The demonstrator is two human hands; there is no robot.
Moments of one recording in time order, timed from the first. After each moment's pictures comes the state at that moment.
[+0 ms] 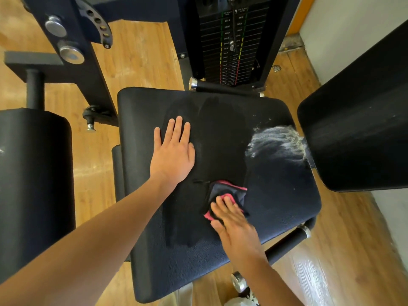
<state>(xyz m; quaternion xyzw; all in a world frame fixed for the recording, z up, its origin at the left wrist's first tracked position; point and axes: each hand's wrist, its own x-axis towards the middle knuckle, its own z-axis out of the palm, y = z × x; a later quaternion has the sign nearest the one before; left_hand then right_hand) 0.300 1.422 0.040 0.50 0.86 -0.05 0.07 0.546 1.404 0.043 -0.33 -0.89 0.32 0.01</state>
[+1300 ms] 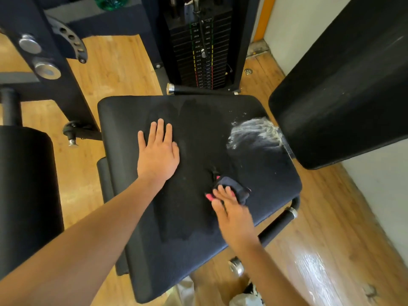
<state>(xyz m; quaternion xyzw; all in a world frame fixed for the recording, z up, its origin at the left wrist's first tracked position) 0.302 1.421 0.044 0.50 0.86 -0.06 0.08 0.551 1.404 0.061 -0.50 -0.72 0.48 0.00</state>
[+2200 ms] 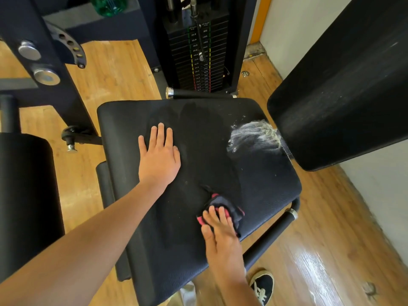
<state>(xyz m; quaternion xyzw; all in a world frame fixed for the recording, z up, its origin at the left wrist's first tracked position) 0.300 1.420 0.043 0.51 0.86 -0.06 0.07 0.545 1.331 0.037 -0.54 -0.72 0.43 0.08</state>
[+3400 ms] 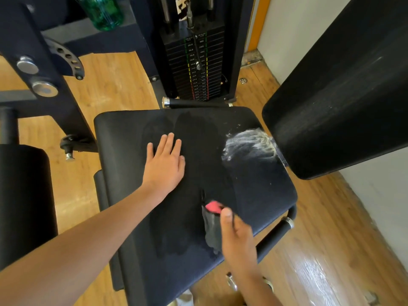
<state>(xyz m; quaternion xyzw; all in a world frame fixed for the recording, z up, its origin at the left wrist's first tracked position) 0.316 1.437 0.056 0.55 0.82 -0.04 0.13 0.551 1.392 0.107 -0.60 -0.52 0.58 0.15</state>
